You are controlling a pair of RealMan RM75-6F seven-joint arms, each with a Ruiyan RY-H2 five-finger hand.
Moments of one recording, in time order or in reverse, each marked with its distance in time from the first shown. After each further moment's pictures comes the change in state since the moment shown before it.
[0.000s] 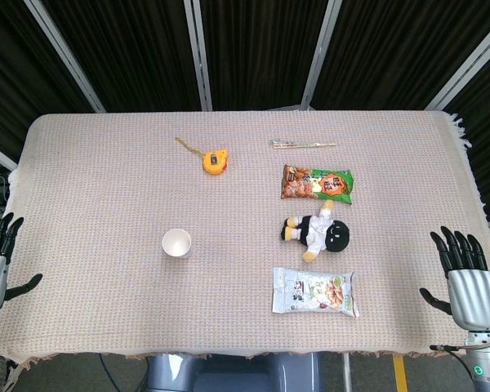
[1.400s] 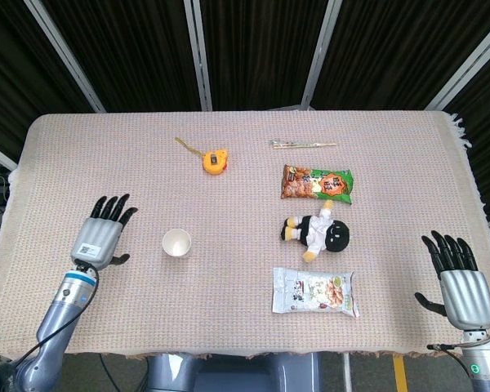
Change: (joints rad) left arm -0.391 -0.173 -0.132 -0.243 -0.426 -0.376 0.644; right arm 0.017 0.022 -0.018 -0.018 0.019 -0.075 0.016
